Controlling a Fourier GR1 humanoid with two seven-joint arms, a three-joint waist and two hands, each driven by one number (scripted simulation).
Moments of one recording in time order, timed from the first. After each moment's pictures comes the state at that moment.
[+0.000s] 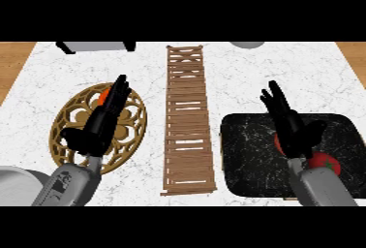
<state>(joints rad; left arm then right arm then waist) -0.27 0.24 -0.28 -1.43 0.22 0.19 -0.09 -0.24 -0.30 0.26 -1.38 -0.30 -0.26 -0.06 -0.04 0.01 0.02</state>
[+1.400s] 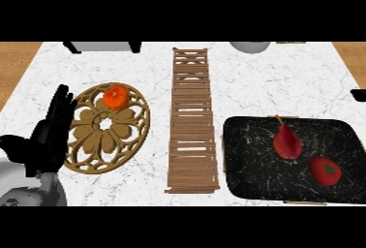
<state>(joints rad) -0.08 0.35 -0.13 -1.61 0.20 0.35 0.08 -0.26 -1.07 -0.02 -1.60 -0.36 0.89 -0.23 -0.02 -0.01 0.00</state>
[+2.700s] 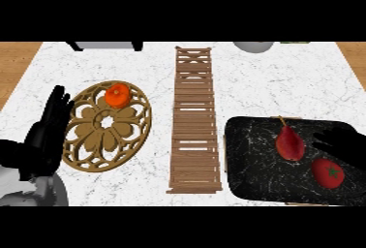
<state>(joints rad) -0.05 0.32 -0.08 -1.67 0.15 0.30 0.11 0.07 -0.93 0.08 -1.79 0.75 0.43 -0.45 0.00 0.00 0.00</state>
